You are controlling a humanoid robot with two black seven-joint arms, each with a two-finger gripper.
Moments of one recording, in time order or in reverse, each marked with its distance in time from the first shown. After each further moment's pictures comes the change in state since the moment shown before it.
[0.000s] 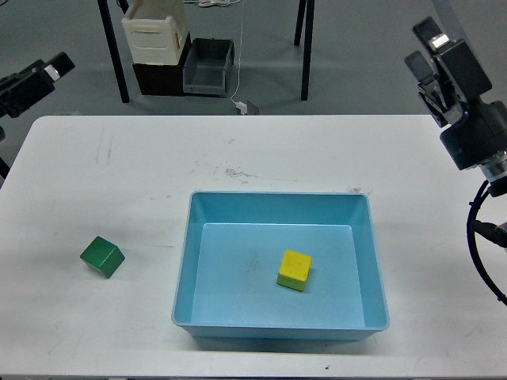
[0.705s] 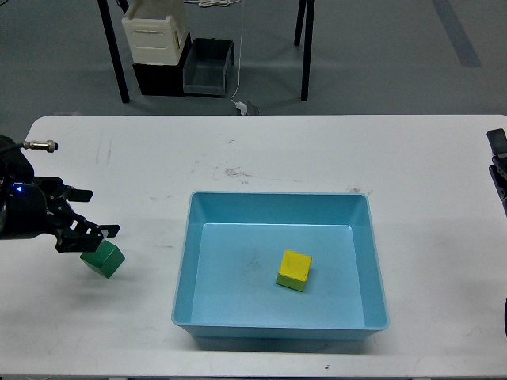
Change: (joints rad) left arm -0.177 0.069 0.376 -0.113 0.748 -0.366 0.000; right arm -0.353 0.016 0.181 0.058 0.102 -0.117 0.001
